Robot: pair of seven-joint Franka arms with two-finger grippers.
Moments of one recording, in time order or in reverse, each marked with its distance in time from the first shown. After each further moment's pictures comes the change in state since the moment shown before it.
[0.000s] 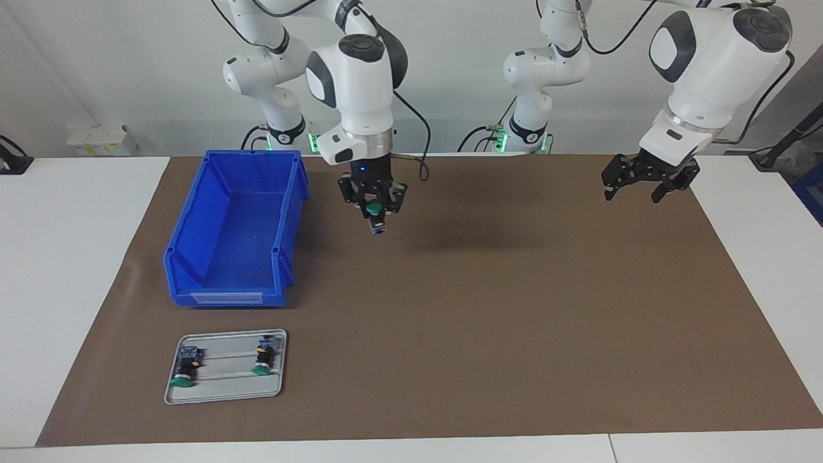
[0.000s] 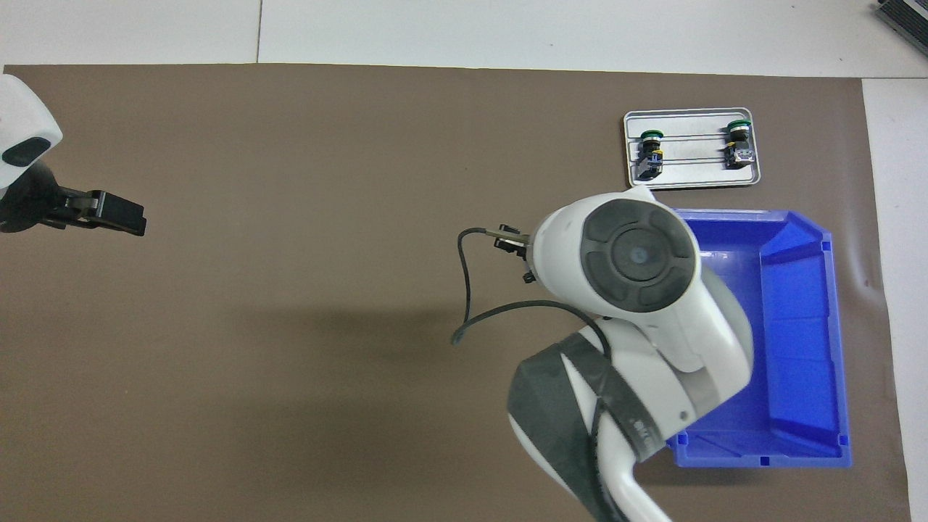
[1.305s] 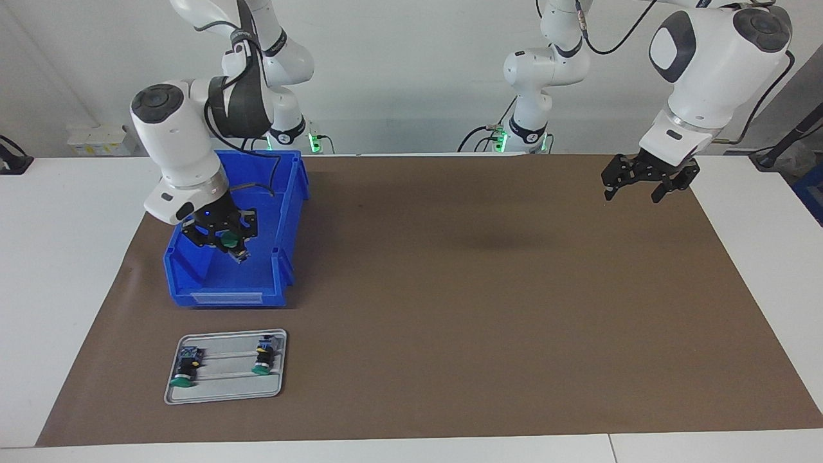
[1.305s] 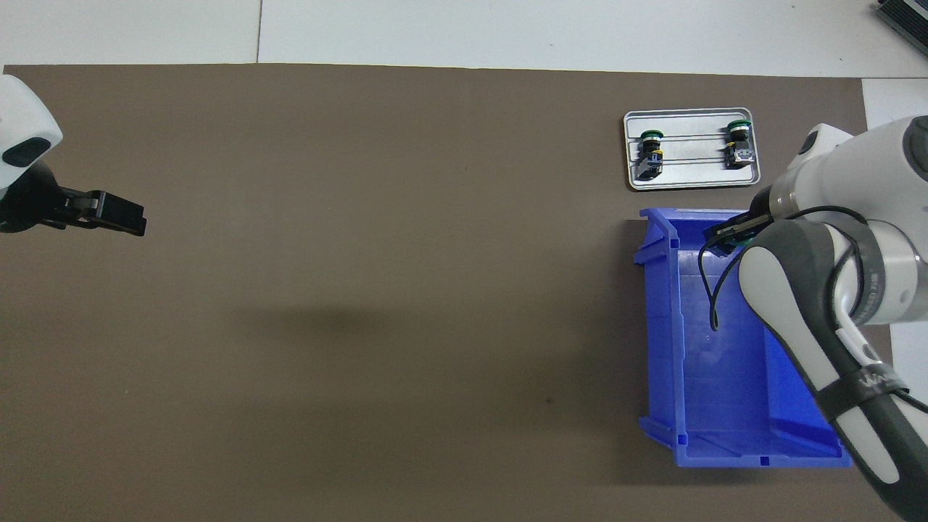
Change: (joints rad) left arm 0.000 0.000 0.000 0.000 0.000 0.000 0.000; right arm -0.455 0.080 -0.003 -0.147 0.068 0.111 -1.122
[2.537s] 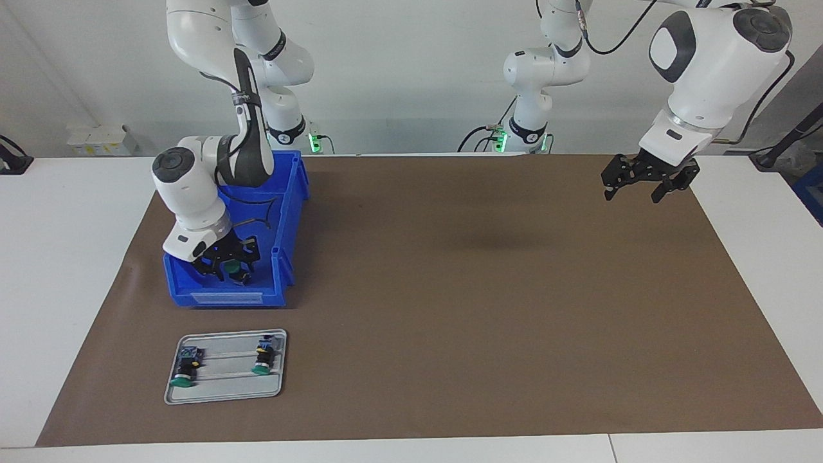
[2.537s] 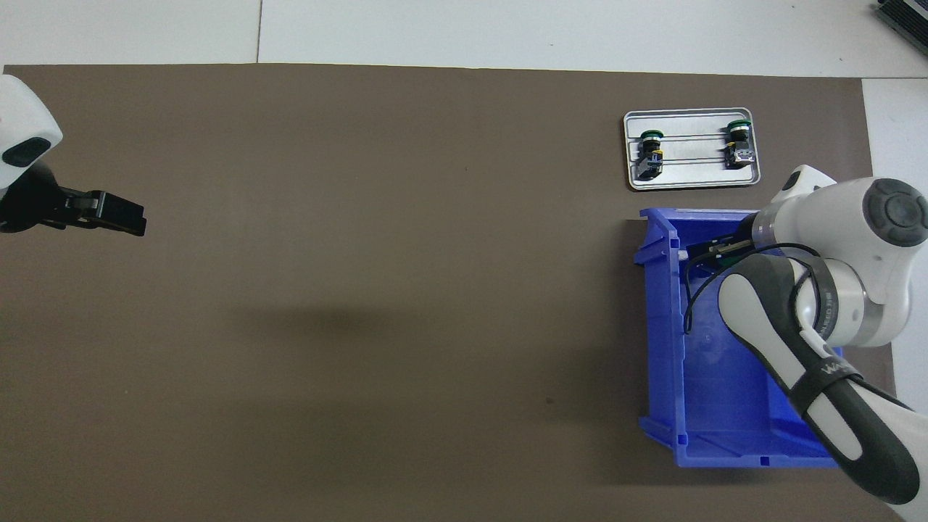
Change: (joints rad) left arm 0.000 0.000 0.000 0.000 0.000 0.000 0.000; right arm -0.051 0.023 0.007 -0.154 0.035 0.257 0.074
